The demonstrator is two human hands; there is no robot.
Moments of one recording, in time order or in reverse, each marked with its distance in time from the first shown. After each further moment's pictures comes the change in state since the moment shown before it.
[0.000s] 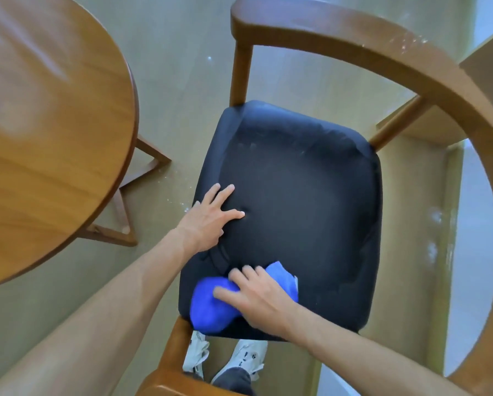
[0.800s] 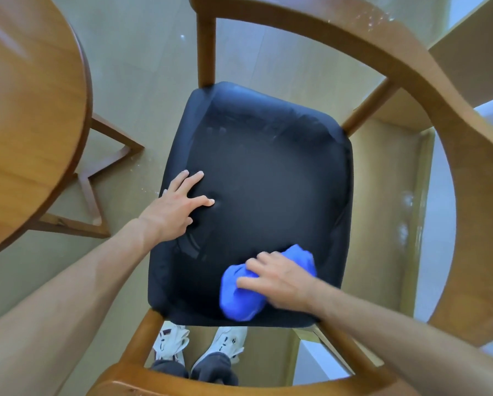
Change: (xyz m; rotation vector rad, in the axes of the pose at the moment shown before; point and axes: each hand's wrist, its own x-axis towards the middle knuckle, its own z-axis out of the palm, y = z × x) left_hand 0.001 0.001 0.004 -0.123 -0.027 -0.045; right_hand -0.067 0.072 -0.004 -0.042 -0.110 -0.137
